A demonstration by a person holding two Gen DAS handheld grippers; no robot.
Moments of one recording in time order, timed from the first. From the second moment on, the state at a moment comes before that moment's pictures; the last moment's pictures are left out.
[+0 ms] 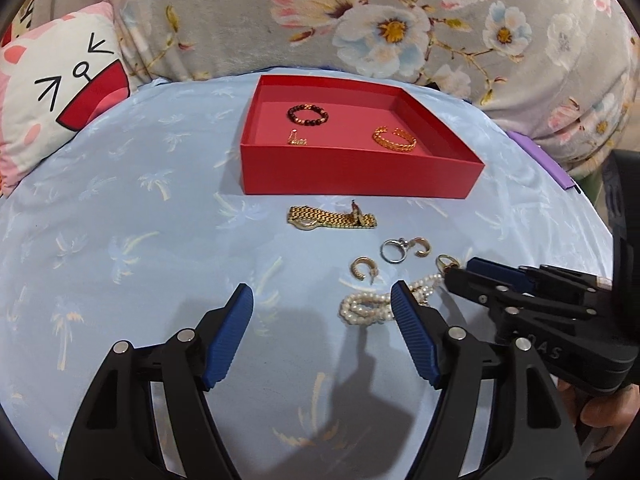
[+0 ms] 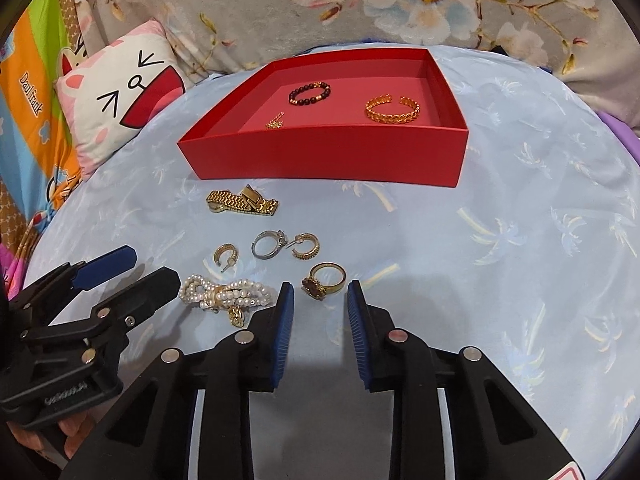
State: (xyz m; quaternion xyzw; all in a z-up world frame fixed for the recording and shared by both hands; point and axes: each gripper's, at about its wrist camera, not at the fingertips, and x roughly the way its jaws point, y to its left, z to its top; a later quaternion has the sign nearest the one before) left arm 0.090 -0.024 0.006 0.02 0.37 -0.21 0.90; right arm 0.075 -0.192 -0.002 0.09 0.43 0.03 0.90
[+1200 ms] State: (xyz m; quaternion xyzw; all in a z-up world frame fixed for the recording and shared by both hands) left arm 0.082 -0.072 -0.007 0.08 0.41 -0.28 0.86; right arm 0.059 -0.222 -0.007 0.12 0.42 0.00 0.90
